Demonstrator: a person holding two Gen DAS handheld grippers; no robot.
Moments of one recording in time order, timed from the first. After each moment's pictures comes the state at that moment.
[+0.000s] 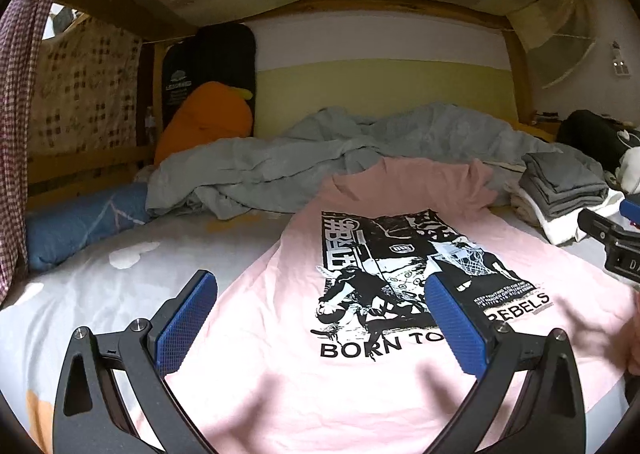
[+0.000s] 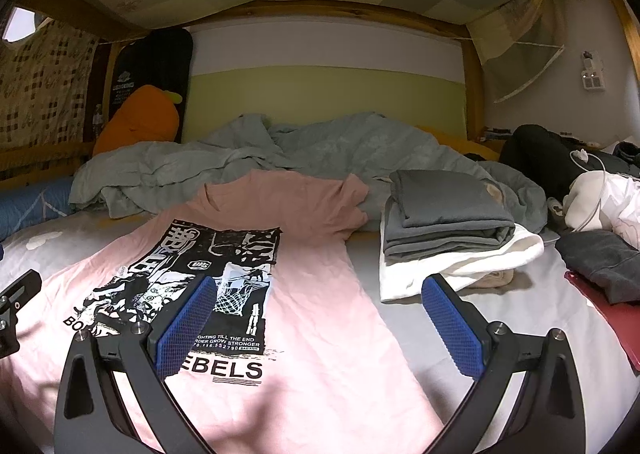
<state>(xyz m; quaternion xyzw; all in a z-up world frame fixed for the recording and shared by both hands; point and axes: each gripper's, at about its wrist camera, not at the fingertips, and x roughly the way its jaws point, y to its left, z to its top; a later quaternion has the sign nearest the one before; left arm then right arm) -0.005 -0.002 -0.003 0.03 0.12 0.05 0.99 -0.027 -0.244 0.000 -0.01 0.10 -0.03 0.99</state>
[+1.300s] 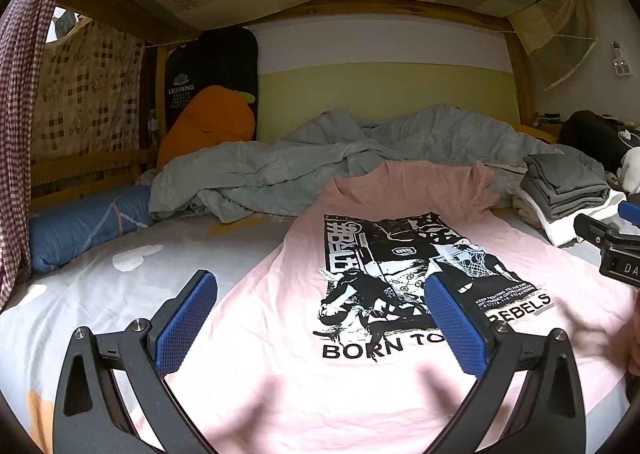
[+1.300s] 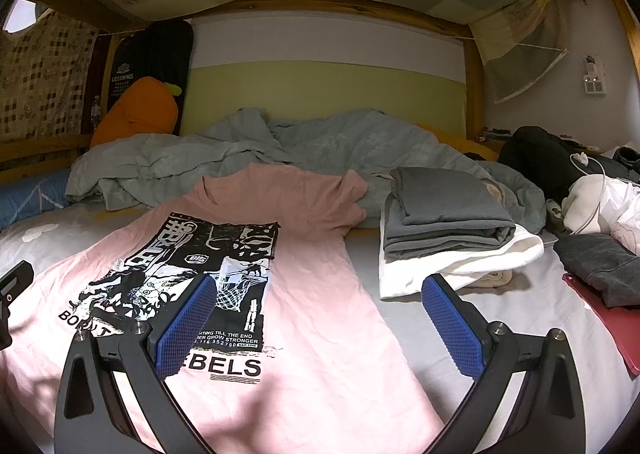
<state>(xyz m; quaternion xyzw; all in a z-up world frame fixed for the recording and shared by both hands) -0.003 0.000 -0.004 0.02 0.11 0.05 0.99 -0.024 -0.242 -0.001 -0.02 0.11 -0.03 0.99</state>
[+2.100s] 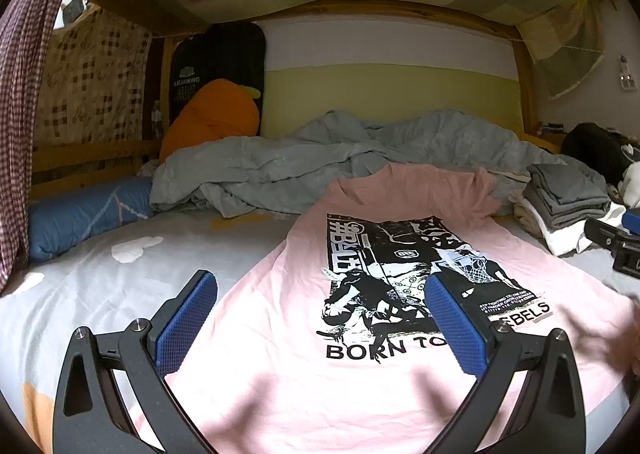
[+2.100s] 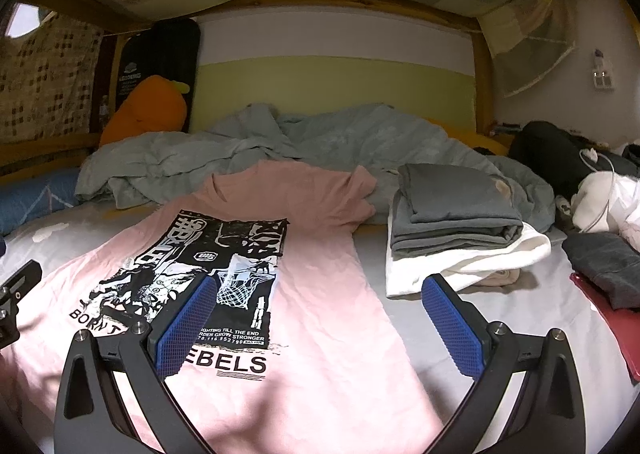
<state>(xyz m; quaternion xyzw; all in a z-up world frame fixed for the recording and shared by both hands) -0.005 0.004 -0.004 0.00 0.12 0.05 0.99 -0.022 -0.250 0.008 -0.01 0.13 -0.02 0.99</state>
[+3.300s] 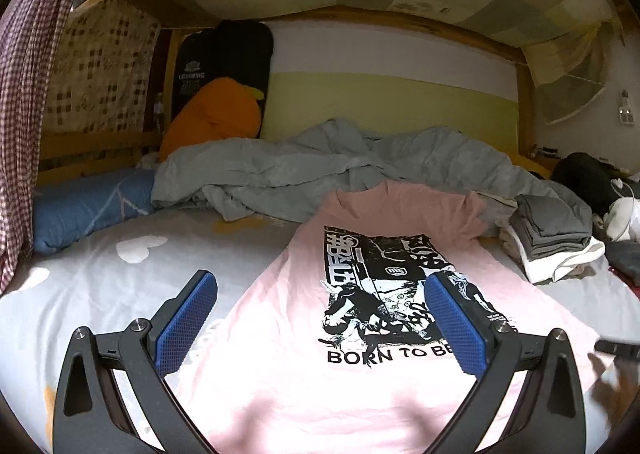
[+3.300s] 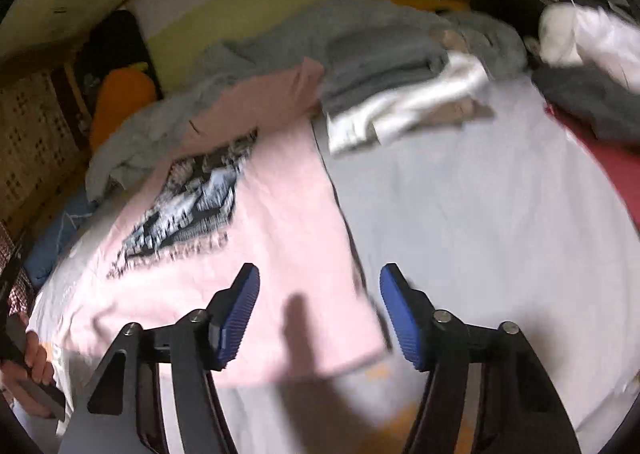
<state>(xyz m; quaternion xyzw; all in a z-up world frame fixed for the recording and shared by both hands) -0.032 0.026 0.036 -0.03 0.12 0.03 0.99 -0.083 -0.339 -0.044 0.17 0.32 0.01 0.93</state>
